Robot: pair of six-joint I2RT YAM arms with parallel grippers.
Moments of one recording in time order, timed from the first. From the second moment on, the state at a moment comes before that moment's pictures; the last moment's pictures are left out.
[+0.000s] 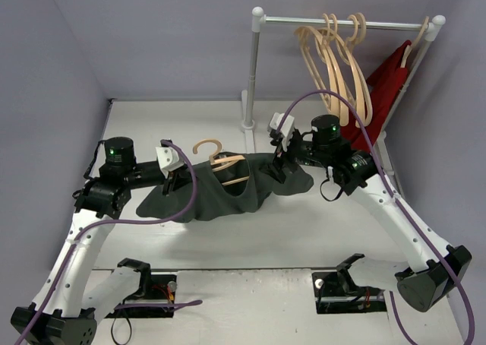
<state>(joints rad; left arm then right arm) -0.21 0.91 1.04 -0.60 0.95 0.52 0.54 1.18 1.21 -0.48 -0.52 -0.41</state>
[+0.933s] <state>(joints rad) -0.20 0.96 1.14 -0.76 1.03 0.67 0.50 1.10 1.10 -0.48 -0.64 -0.44</state>
